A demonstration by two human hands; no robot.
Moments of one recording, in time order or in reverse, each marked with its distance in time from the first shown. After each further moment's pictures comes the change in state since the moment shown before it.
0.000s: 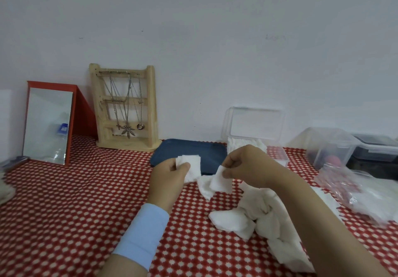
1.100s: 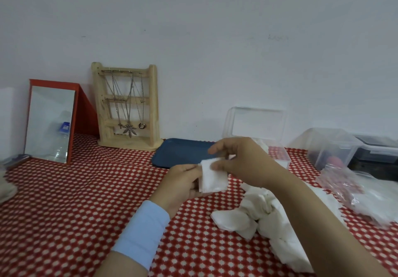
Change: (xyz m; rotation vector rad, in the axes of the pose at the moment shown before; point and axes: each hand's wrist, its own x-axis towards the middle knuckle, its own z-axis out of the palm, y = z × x) left_hand -0.007 0.010 0.003 -0.312 -0.420 -0.227; right_hand -0.006 -0.024 0.004 0.203 0.109 -0.221
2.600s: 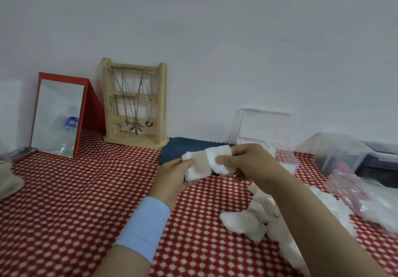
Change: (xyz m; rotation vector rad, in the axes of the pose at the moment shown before) left_hand 0.011 -0.002 -0.027 -0.196 0.226 -0.003; right_hand 0.006 -0.009 0.013 0.432 0.002 0.395
